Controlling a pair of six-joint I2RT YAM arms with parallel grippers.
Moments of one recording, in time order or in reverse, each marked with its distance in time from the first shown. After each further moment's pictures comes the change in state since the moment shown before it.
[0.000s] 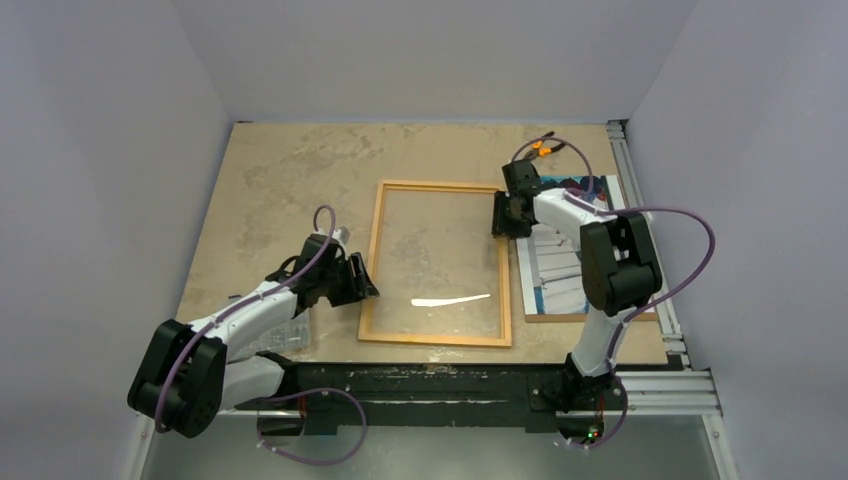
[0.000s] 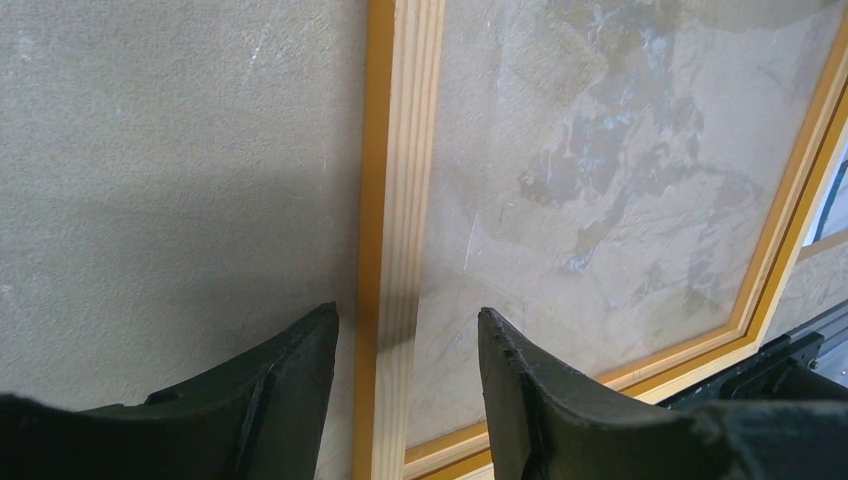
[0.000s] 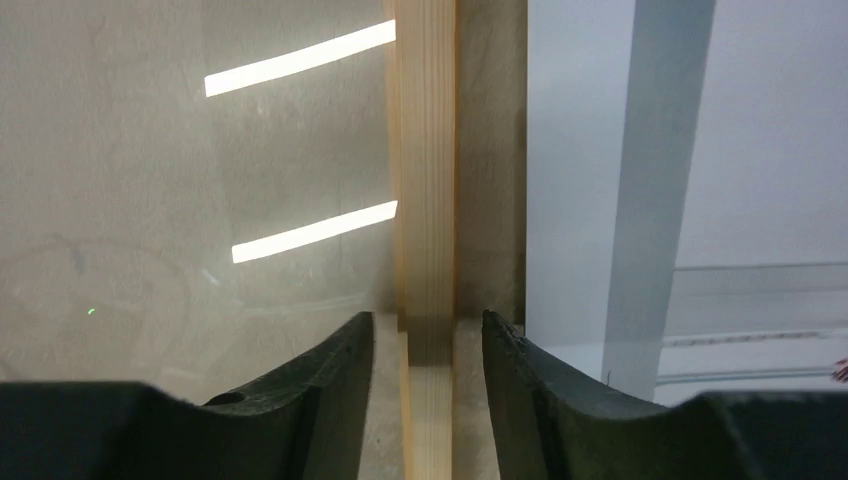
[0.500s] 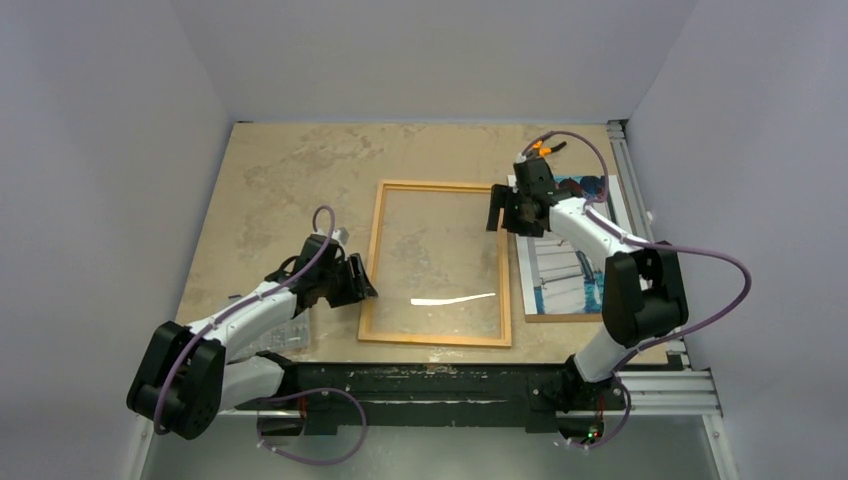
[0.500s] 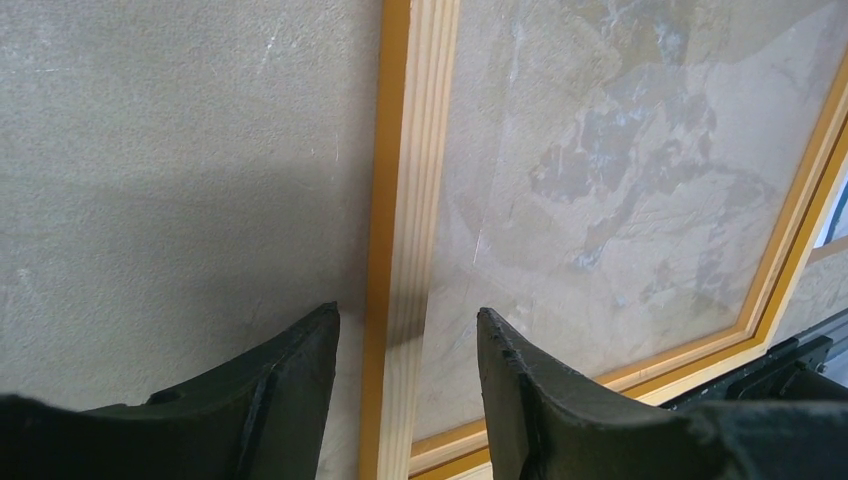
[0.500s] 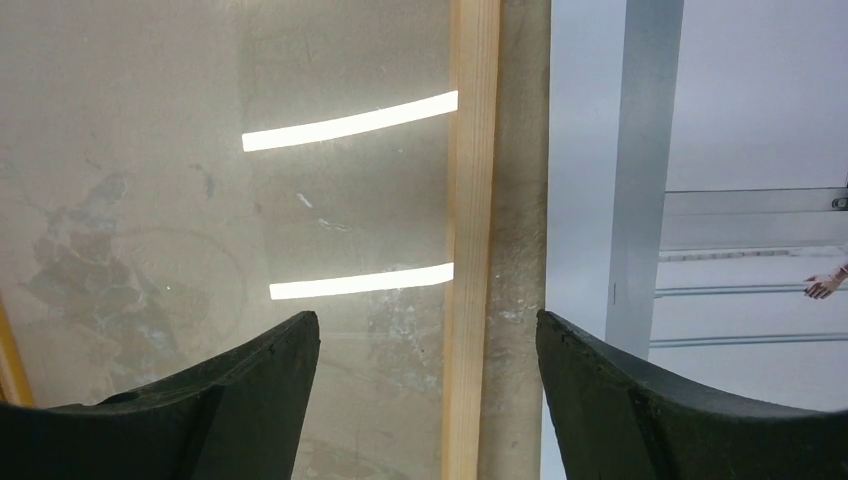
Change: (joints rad) left arm 0.000 -0.008 0.004 -0.023 -0.011 0.000; right arm 0.003 -0.227 -0.107 -0.004 -0.073 0.024
